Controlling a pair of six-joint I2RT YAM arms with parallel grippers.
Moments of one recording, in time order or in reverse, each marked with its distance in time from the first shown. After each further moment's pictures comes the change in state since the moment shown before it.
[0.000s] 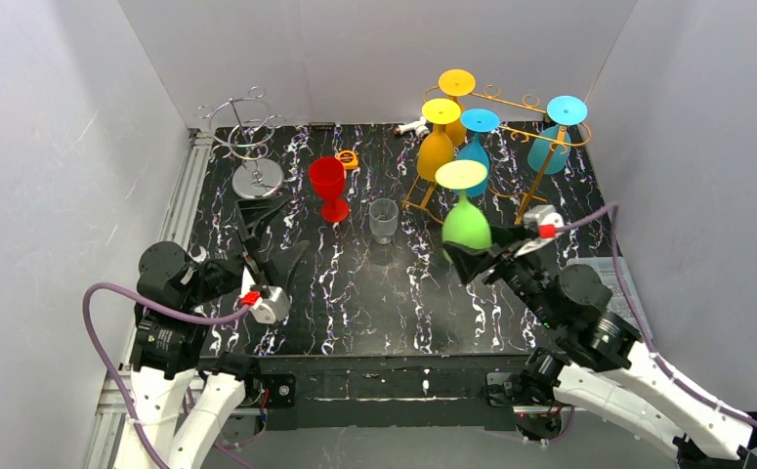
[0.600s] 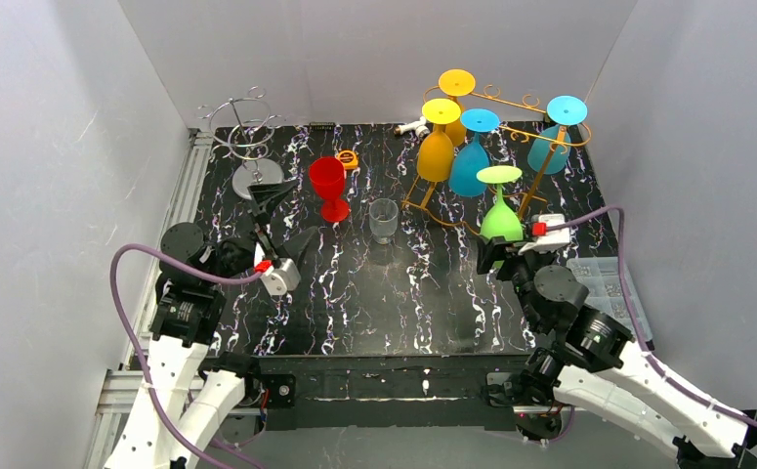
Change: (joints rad) left arm 0.000 0.106 -0.097 0.213 -0.028 -0.105; right arm -0.002 -0.068 -0.055 -0.213 0.525 -0.024
